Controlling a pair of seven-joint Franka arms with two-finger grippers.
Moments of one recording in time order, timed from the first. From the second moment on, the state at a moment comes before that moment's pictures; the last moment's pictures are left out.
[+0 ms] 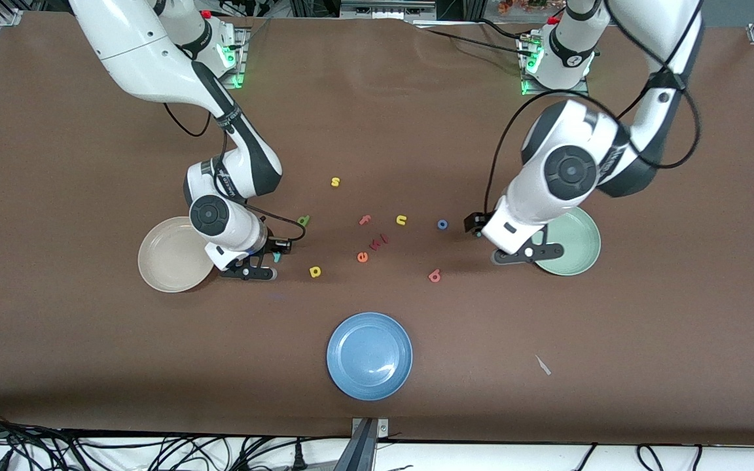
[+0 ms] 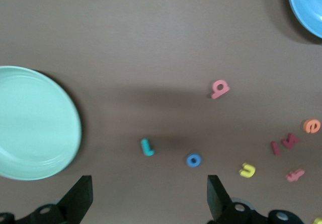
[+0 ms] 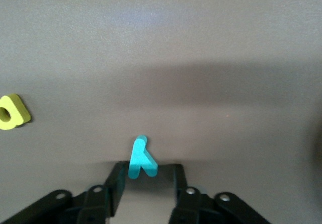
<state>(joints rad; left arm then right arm) -0.22 0.44 -0.24 -1.65 0.00 1.98 -0.59 0.30 0.66 0.11 -1.79 0.04 2.39 0.42</state>
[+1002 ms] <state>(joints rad) -0.25 0.60 -0.23 -1.82 0.02 2.24 -0.73 0.30 0.66 0.11 -1.79 0.04 2.39 0.46</state>
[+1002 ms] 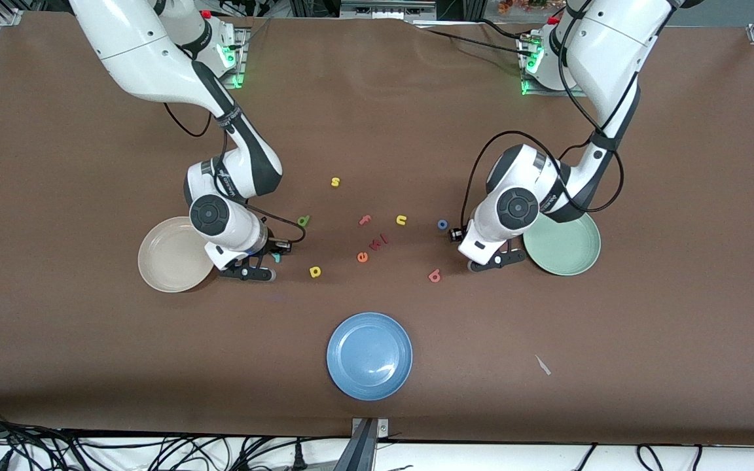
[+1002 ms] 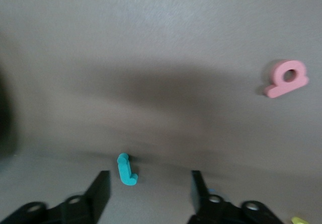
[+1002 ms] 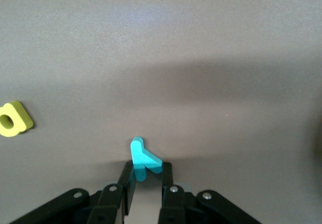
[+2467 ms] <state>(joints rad) -0.23 0.60 -0.23 -1.91 0.11 2.34 -0.77 0.29 0.52 -0.09 -1.74 0.03 2.08 0.01</state>
